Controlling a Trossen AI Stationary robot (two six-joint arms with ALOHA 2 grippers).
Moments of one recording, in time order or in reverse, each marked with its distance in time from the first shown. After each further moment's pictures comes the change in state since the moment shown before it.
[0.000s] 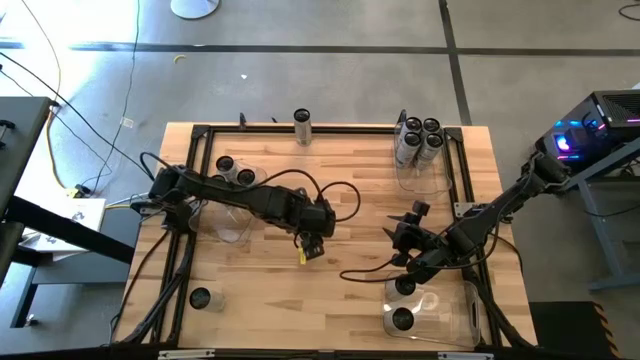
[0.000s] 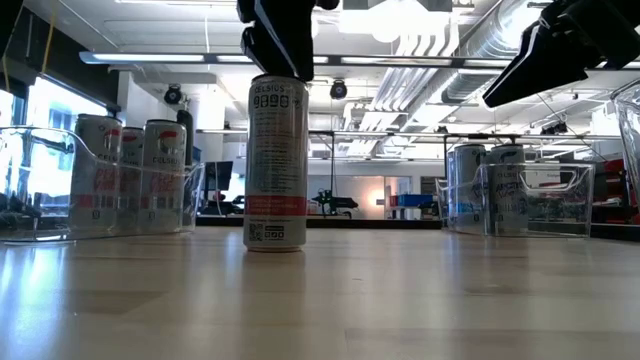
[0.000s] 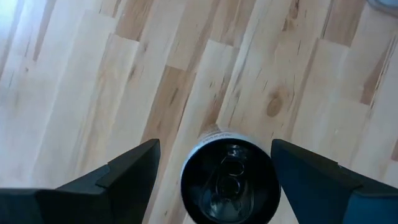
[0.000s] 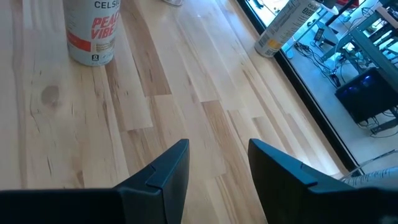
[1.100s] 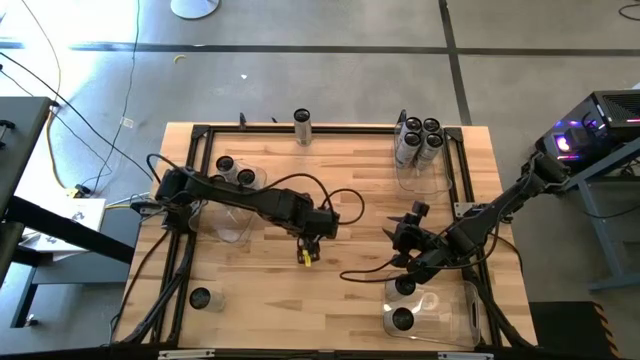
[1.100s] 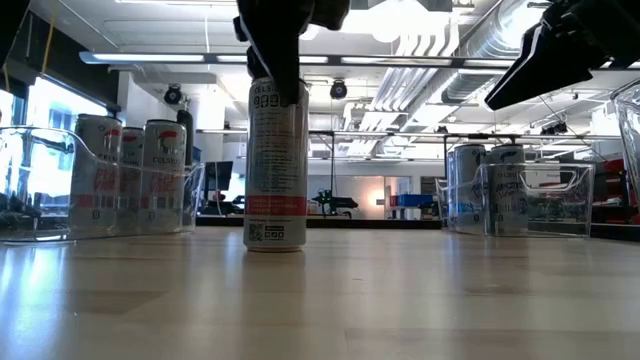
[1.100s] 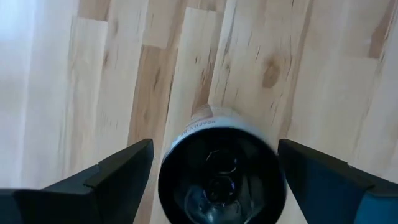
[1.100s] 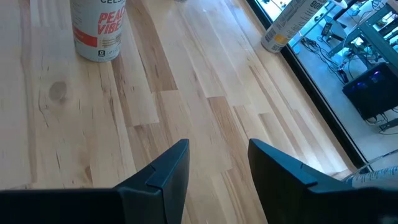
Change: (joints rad) left arm 0.011 0.049 -0.006 -0.027 0.087 0.122; right arm 0.000 0.000 0.000 -0.002 -0.030 0.011
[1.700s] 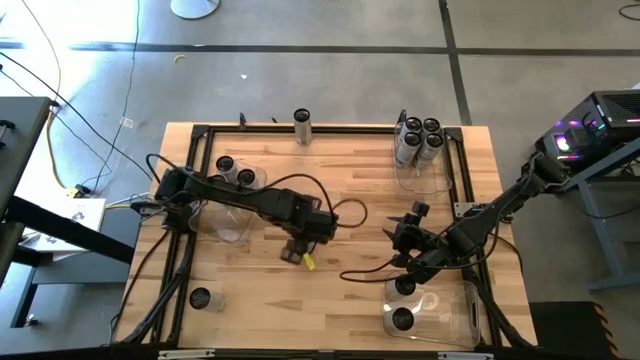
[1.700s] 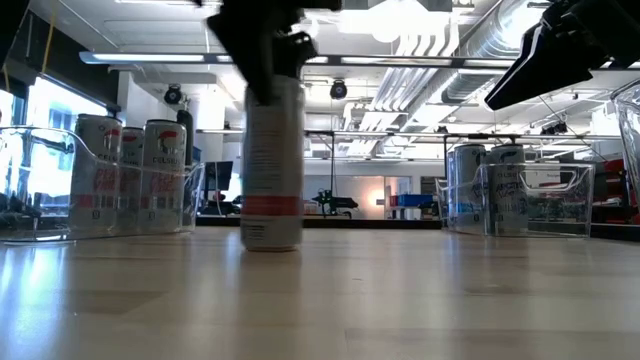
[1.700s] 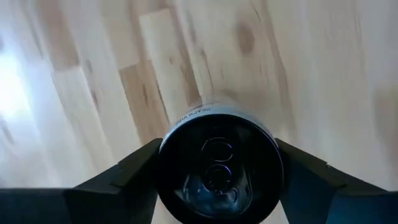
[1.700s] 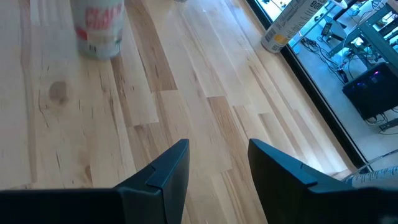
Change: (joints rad) left arm -0.006 -0.001 0.007 -0.056 0.047 0.460; right arm 0.000 0.000 0.000 -0.001 0.000 0.000
